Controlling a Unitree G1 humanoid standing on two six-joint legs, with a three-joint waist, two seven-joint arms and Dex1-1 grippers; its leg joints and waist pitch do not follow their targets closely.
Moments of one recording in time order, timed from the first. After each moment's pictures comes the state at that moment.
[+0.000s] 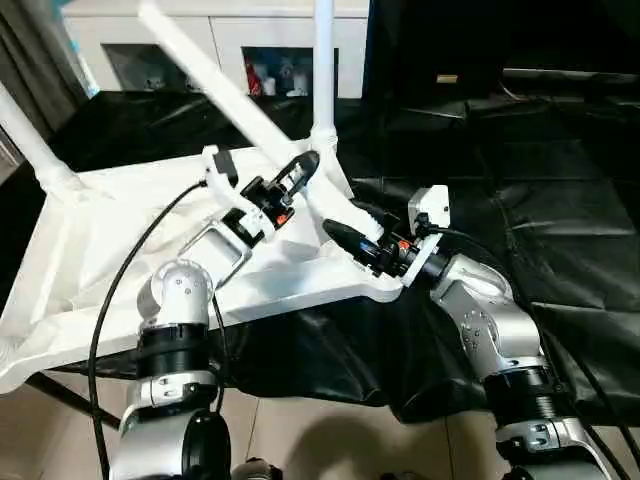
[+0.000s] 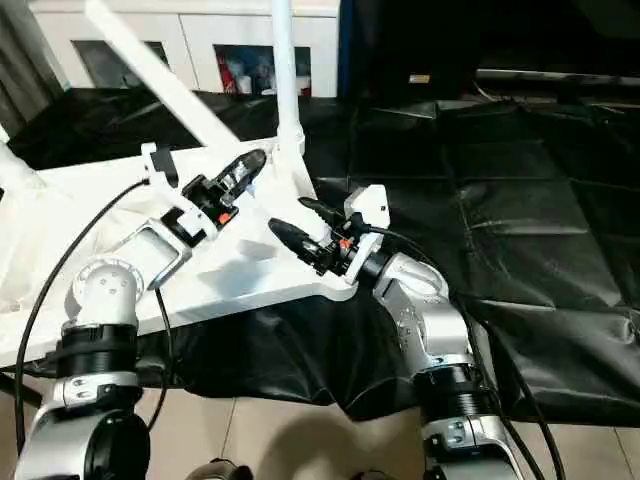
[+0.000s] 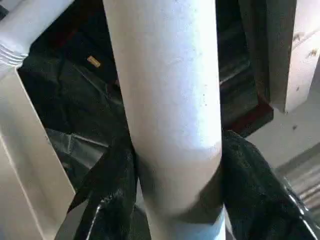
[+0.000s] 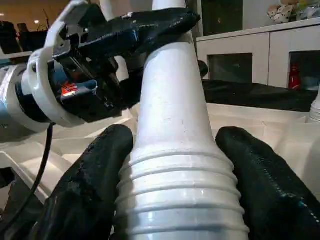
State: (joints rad) left arm -0.67 0.01 0.35 0.33 -0.74 0.69 -0.47; right arm -0.47 -0.12 0.01 0.33 0.32 0.14 0.84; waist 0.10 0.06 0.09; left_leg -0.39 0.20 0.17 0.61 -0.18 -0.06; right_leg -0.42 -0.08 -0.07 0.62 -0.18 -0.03
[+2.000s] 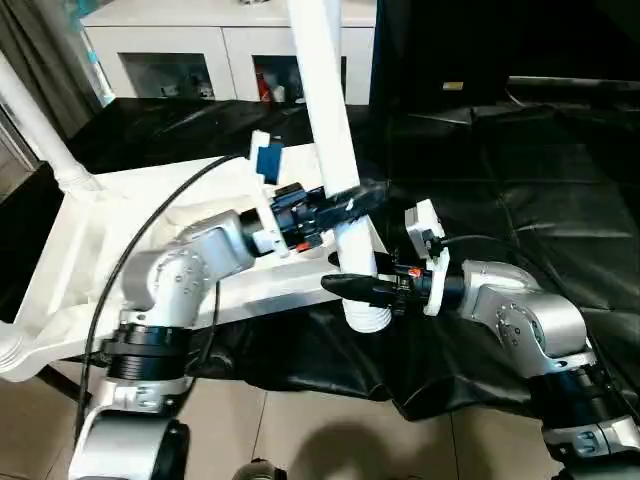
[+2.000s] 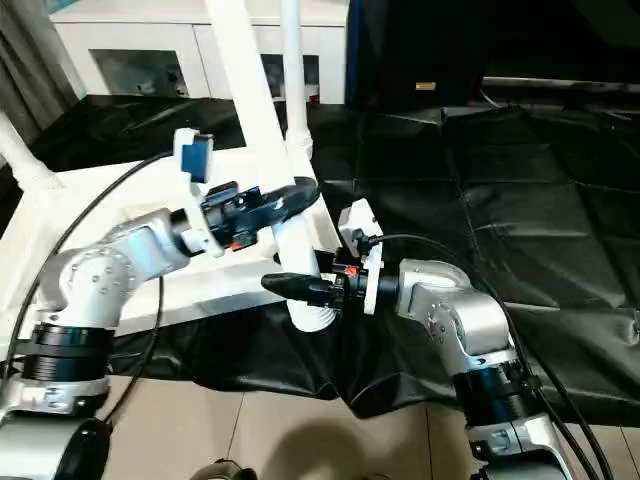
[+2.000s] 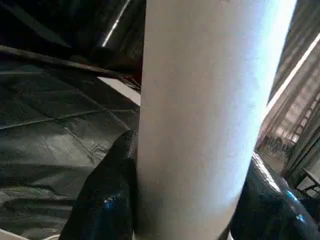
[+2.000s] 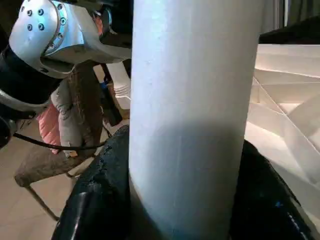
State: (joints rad) left arm -0.64 0.17 0.06 0.11 -0.74 0.79 -0.82; right arm -0.46 -0.32 0.13 0.12 0.46 0.56 1.11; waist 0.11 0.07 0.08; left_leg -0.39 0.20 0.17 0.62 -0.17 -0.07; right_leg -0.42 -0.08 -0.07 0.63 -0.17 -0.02
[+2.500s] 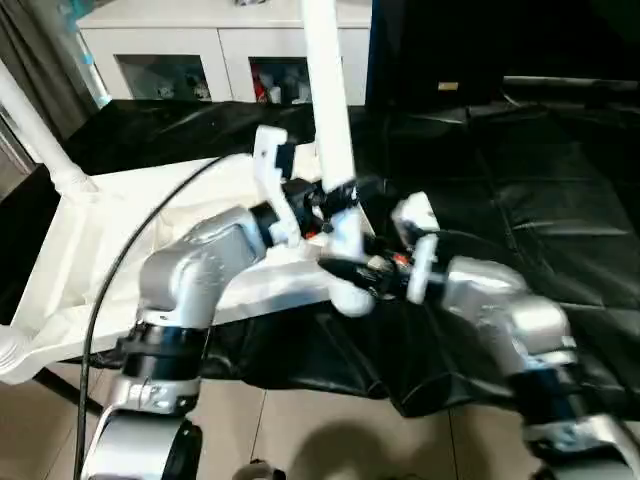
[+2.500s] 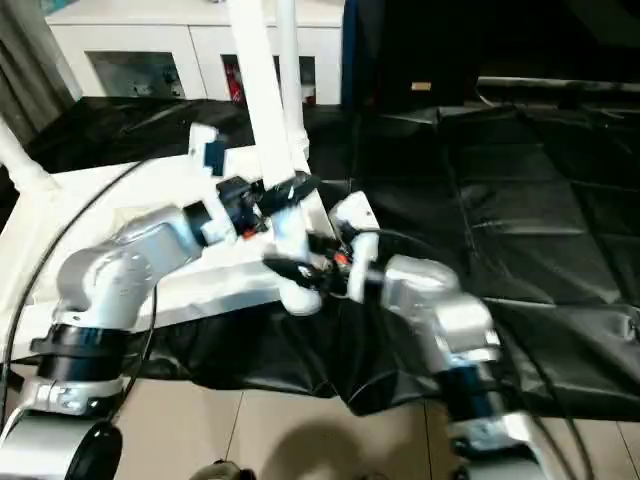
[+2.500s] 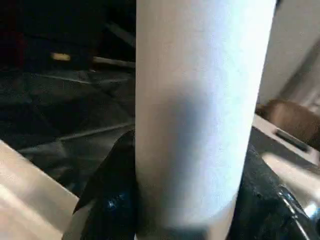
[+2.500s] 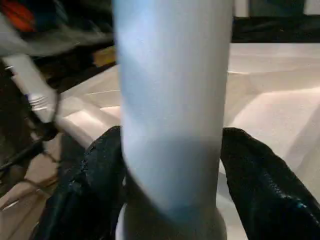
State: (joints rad) left arm -0.66 0.10 0.03 0.07 -0.53 0.69 -0.49; right arm -0.49 -0.19 0.11 0.21 0.35 0.50 0.78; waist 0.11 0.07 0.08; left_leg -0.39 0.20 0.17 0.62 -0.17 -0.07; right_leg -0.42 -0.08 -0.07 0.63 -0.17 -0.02
